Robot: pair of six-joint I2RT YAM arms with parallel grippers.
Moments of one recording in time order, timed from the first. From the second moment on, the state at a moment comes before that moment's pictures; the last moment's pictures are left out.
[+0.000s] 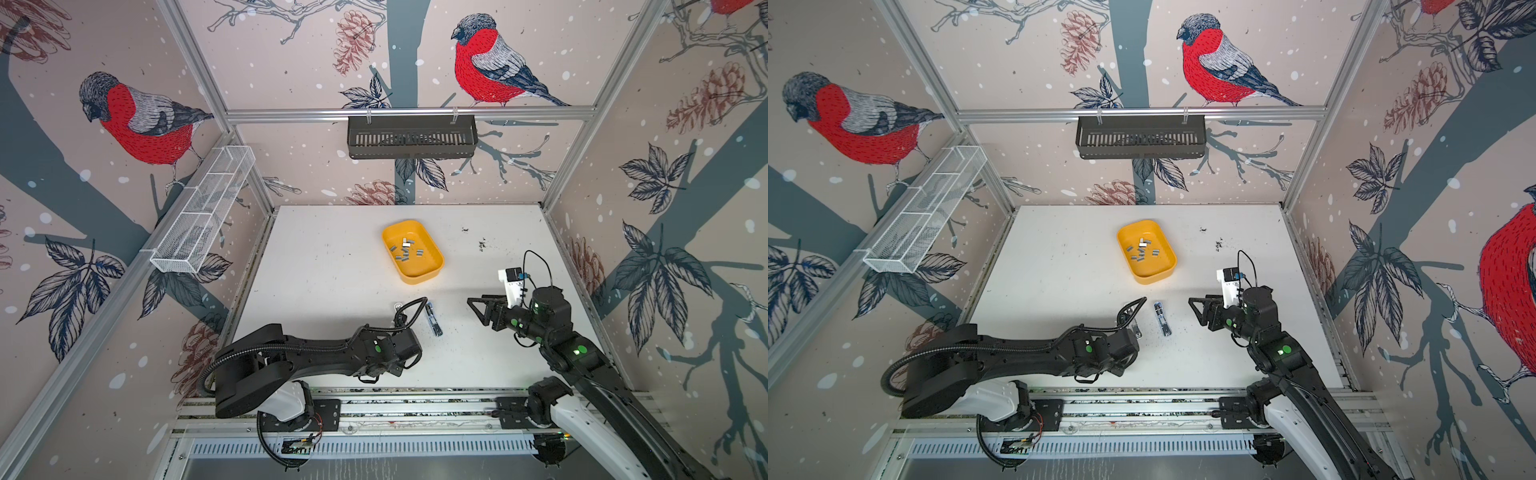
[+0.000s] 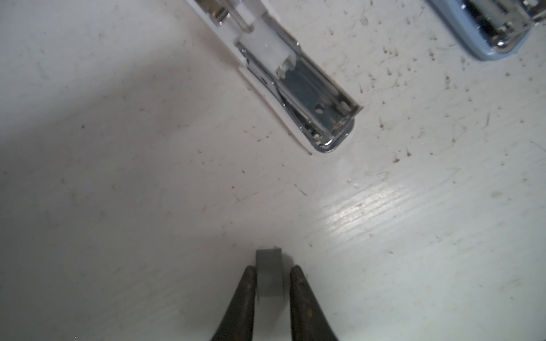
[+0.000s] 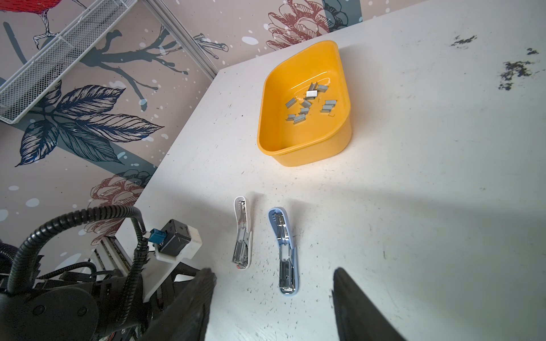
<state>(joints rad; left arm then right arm) -1.19 1.47 0.64 -0.46 -0.24 -0.73 0.39 0.60 0.48 -0.31 -0.40 0.42</state>
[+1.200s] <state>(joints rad) -1.20 1.47 0.70 -0.56 -0.20 -0.73 0.39 0.60 0.48 -0.31 -0.40 0.42</state>
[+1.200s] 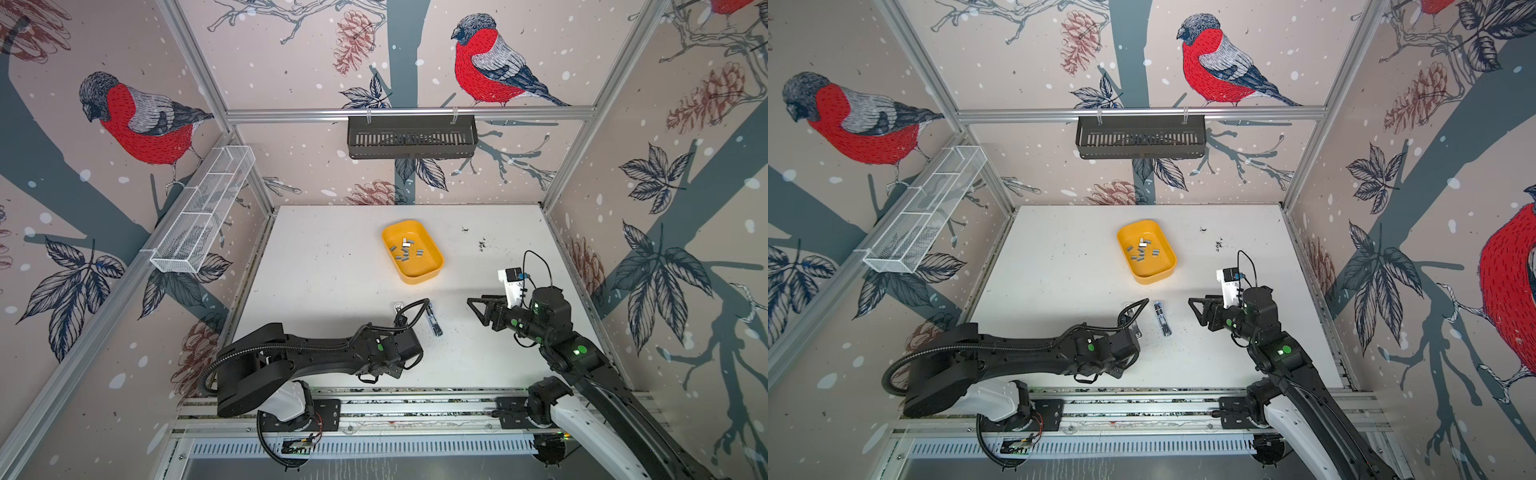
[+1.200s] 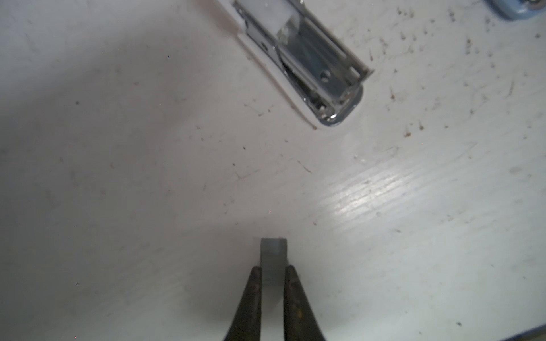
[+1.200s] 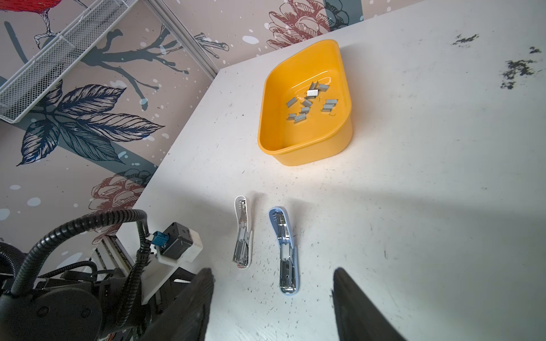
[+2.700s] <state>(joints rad) -0.74 1.13 0.63 0.53 0.62 -0.90 0.57 0.84 0.47 0.46 -0.55 0.97</state>
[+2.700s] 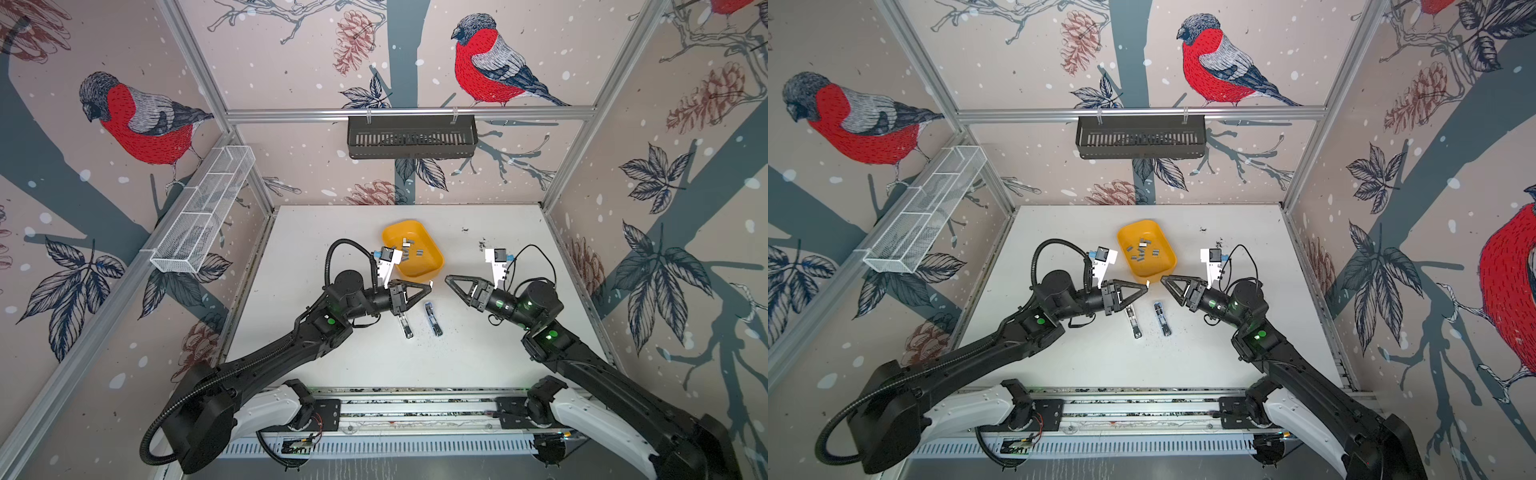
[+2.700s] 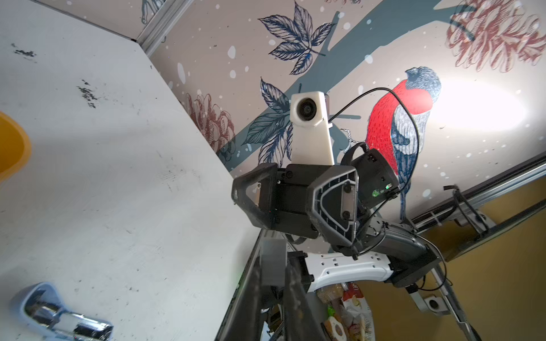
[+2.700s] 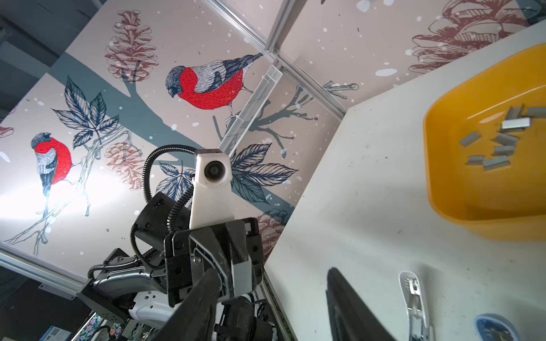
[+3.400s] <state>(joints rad) -0.74 1.14 0.65 0.64 0.66 -0.97 0.64 0.92 0.56 0.53 -0.60 1.00</state>
